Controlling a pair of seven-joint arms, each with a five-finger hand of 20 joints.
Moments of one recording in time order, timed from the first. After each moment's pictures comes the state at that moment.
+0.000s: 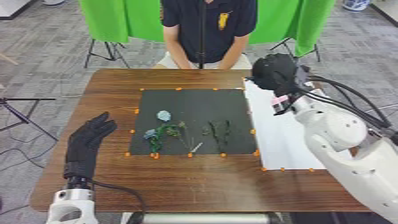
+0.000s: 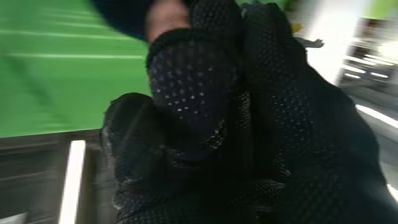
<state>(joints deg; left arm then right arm) 124.3 -74.1 -95.8 -117.0 61.7 7.9 16.0 -70.7 -43.0 57.5 -106.0 -139.9 5.8 4.8</state>
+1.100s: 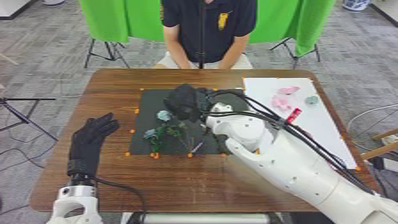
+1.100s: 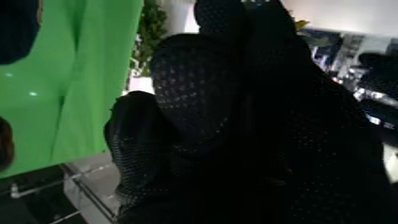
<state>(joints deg) 122.7 -74.0 -94.6 -116.3 60.8 8.6 15.4 -56.9 -65.5 36.4 -89.5 -153.6 -1.6 -8.4</state>
